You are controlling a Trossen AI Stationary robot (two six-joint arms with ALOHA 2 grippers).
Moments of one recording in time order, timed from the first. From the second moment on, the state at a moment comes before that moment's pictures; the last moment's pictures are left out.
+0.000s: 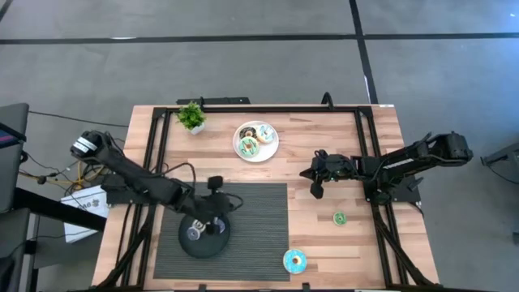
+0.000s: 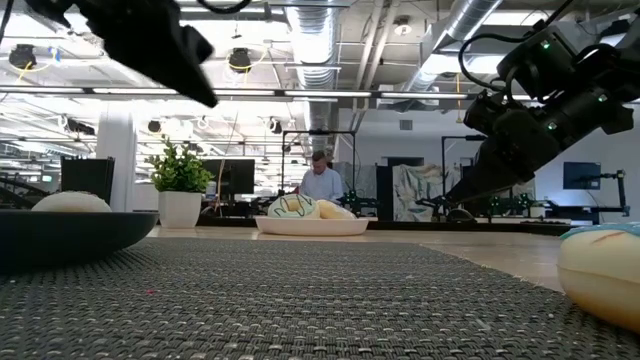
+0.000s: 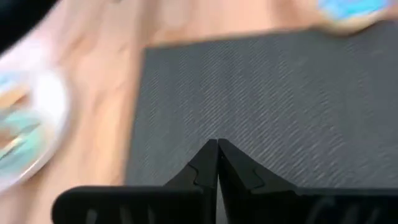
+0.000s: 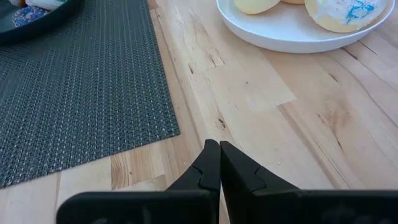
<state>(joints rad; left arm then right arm) -0.46 1.37 0.84 -0.28 -0.45 -0.24 -0.06 1.23 0.22 0.41 0.08 0.18</state>
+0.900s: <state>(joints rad) -0.11 1.08 0.37 0.28 -0.14 -0.07 0.38 1.23 0.92 -1.18 0.16 1.15</state>
